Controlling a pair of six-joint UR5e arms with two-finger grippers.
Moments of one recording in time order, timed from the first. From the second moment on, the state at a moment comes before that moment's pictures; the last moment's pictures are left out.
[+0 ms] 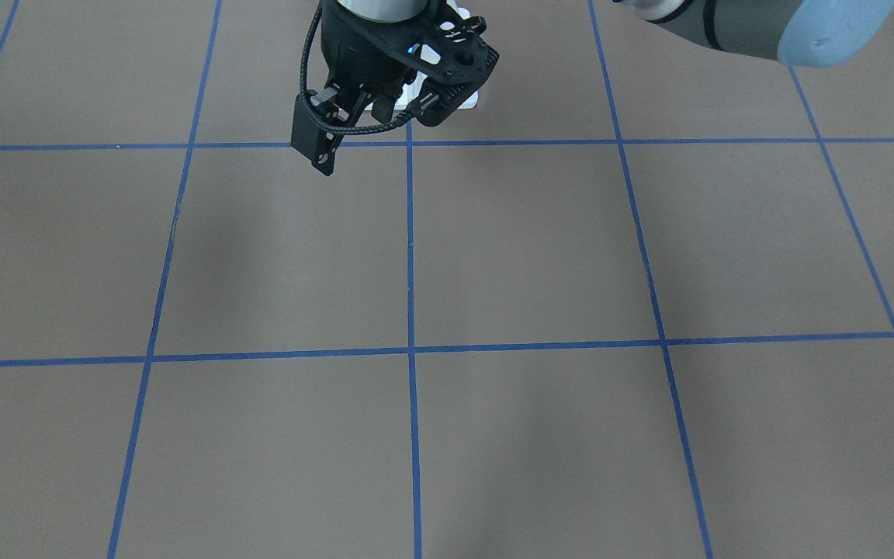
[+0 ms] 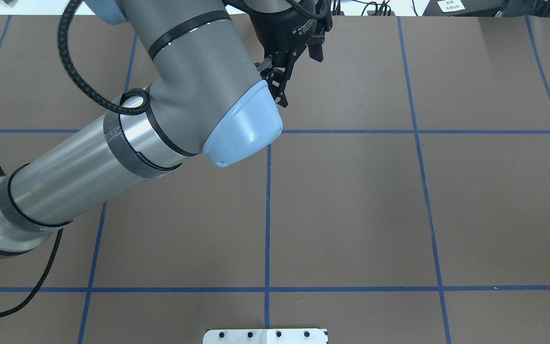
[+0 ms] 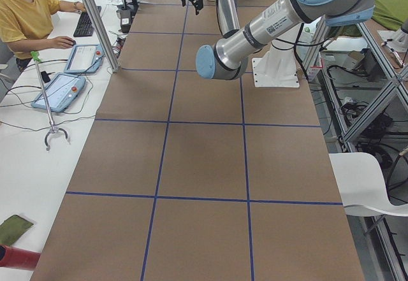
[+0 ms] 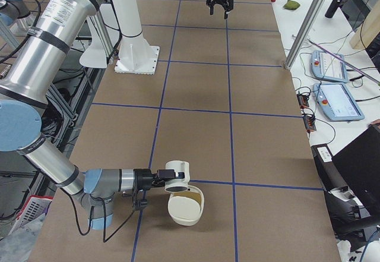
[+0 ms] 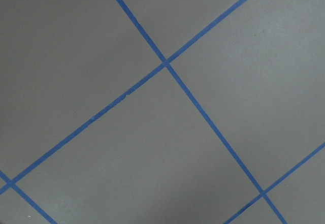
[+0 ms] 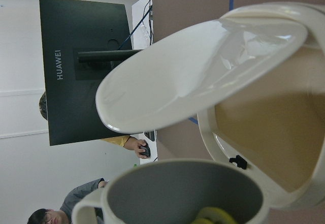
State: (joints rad) left arm -0.75 -2.76 -1.62 -1.22 -2.15 -2.03; right arm 0.77 -2.06 1.08 0.87 1.16 2.48
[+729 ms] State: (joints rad) left arm -0.75 -2.84 -1.62 -1.11 -2.09 -2.01; right arm 0.97 -1.99 1.05 0.88 1.36 2.54
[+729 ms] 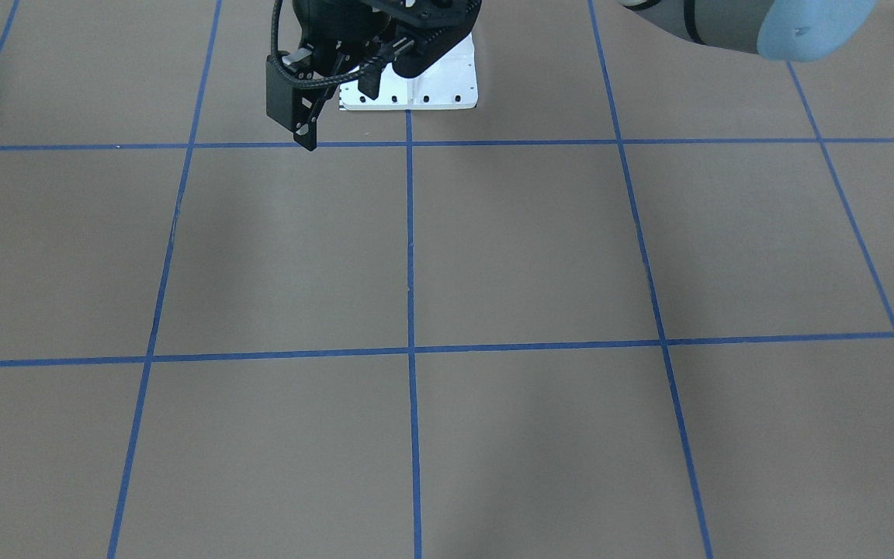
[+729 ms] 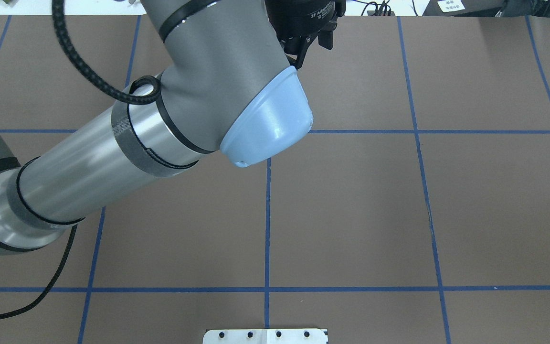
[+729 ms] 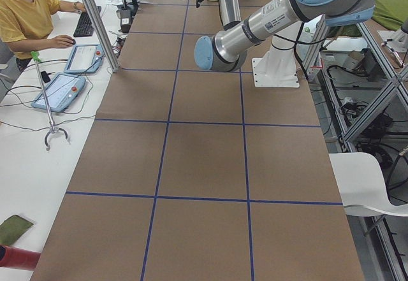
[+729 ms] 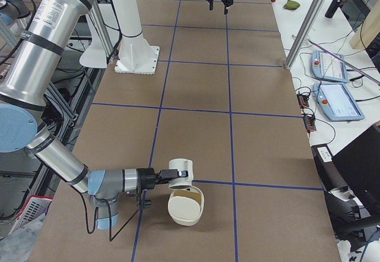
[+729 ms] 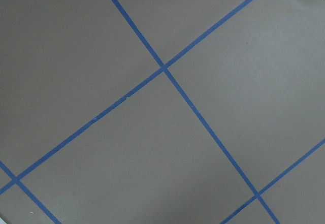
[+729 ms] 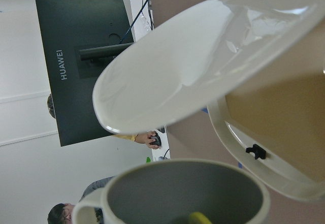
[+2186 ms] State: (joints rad) left arm -0.74 -2.97 -1.59 -0.97 -1.99 -1.98; right arm 1.39 -1.84 0.93 0.88 1.84 2.98
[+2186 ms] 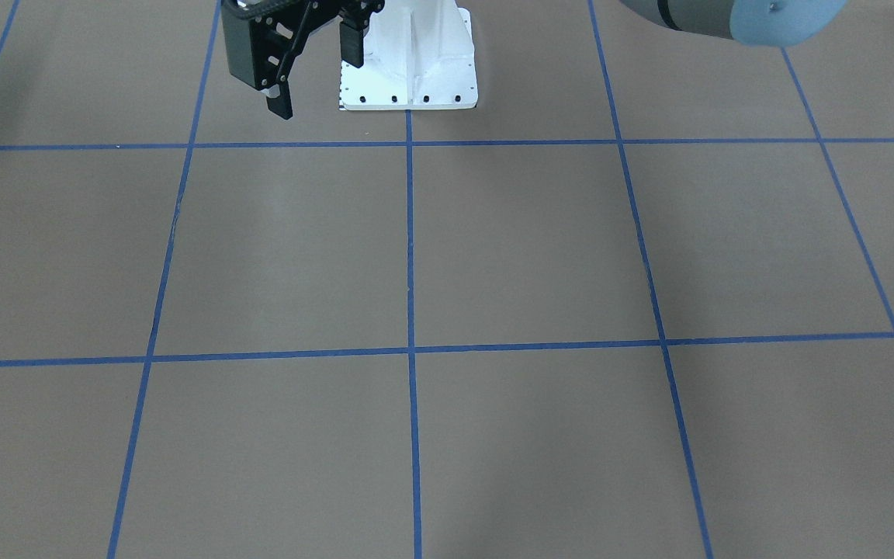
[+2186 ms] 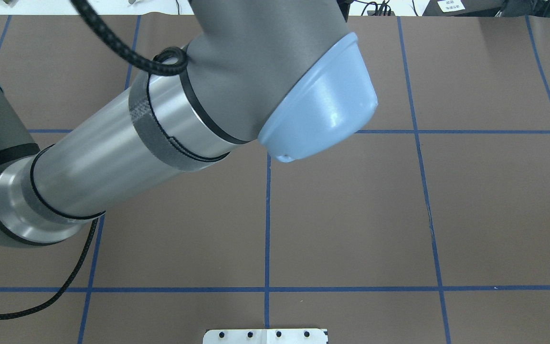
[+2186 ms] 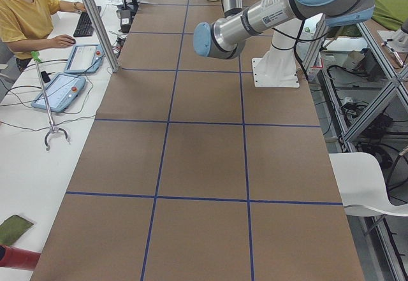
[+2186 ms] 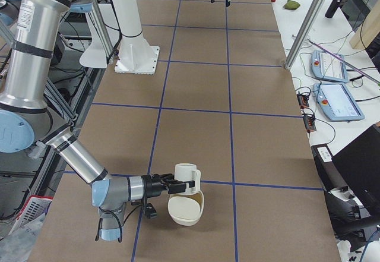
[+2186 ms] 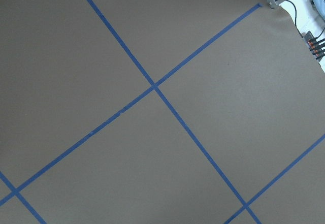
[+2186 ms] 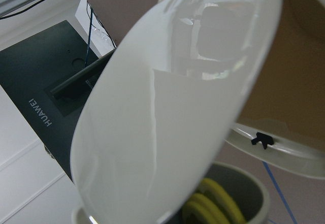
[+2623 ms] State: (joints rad) left arm -0.74 -2.98 -1.58 -0.95 -1.99 -1.97; right arm 1.49 -1.82 0.93 0.88 1.96 3.11
